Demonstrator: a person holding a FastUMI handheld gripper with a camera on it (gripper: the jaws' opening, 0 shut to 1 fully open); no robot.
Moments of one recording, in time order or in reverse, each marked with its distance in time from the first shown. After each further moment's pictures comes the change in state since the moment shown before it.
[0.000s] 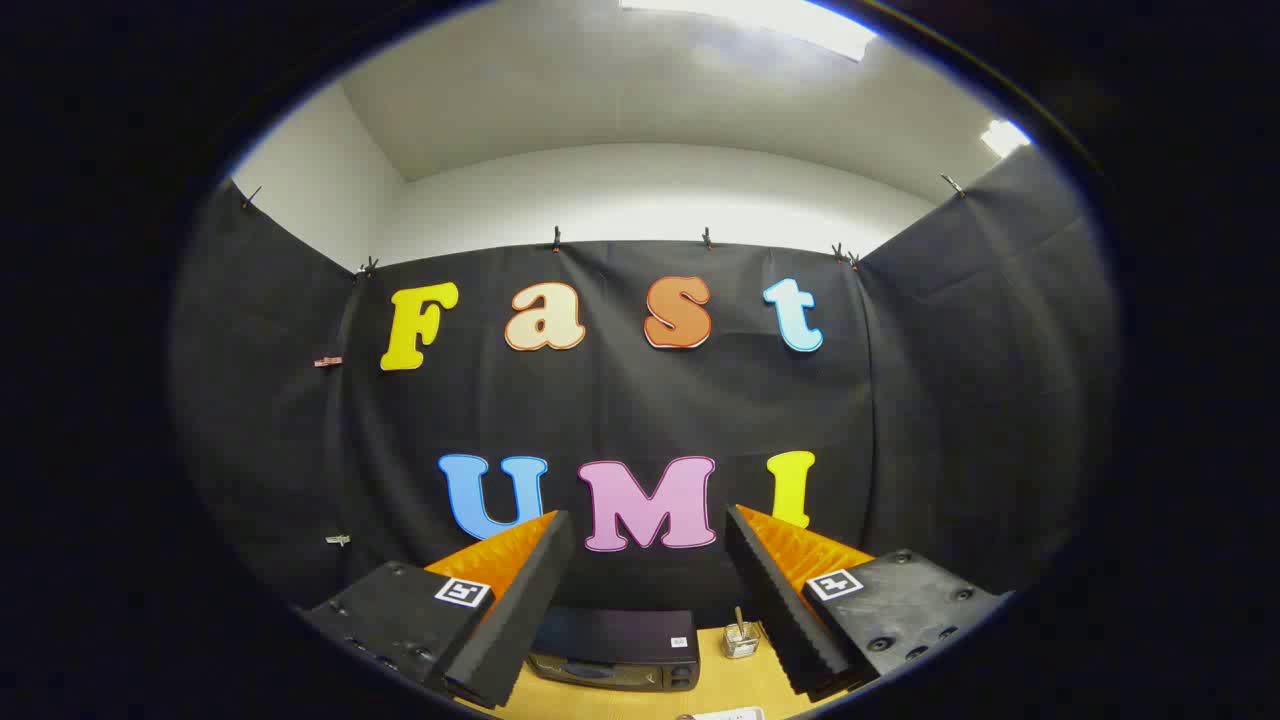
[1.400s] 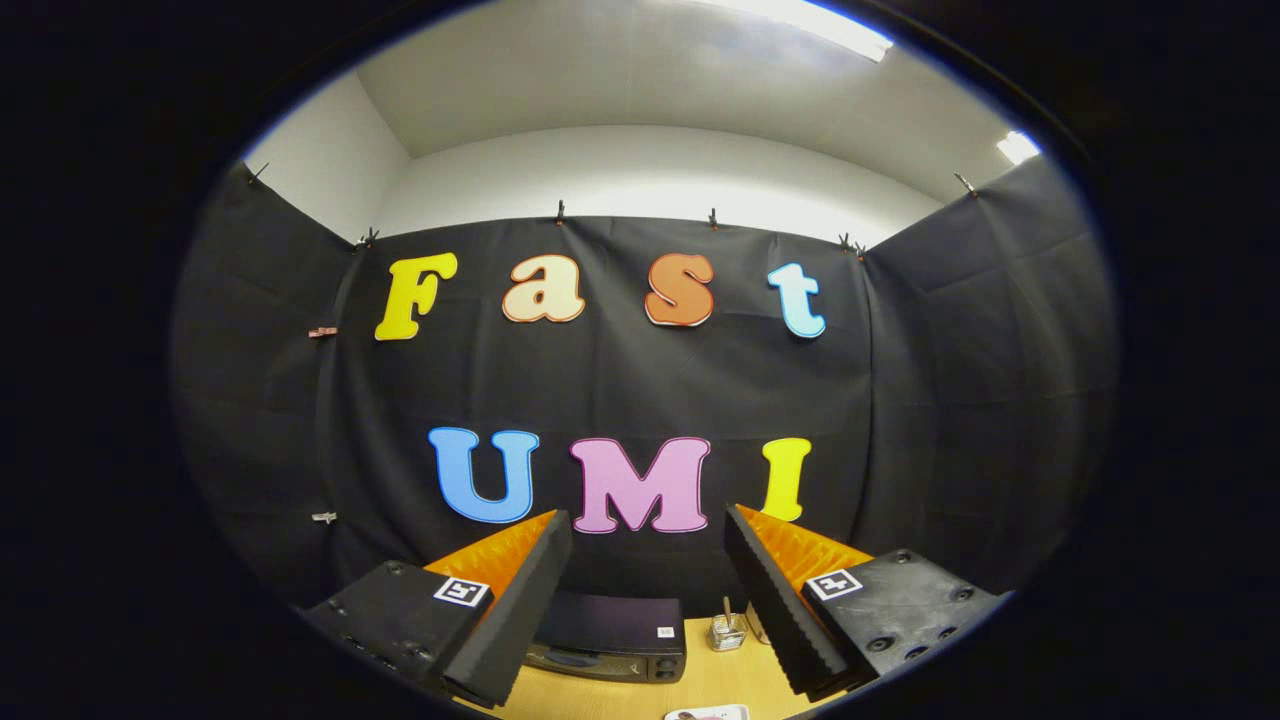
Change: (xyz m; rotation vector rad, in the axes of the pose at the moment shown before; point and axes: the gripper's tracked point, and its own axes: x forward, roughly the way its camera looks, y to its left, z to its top) arm 0.019 0.003 -0.037 -0.036 0.061 0.012
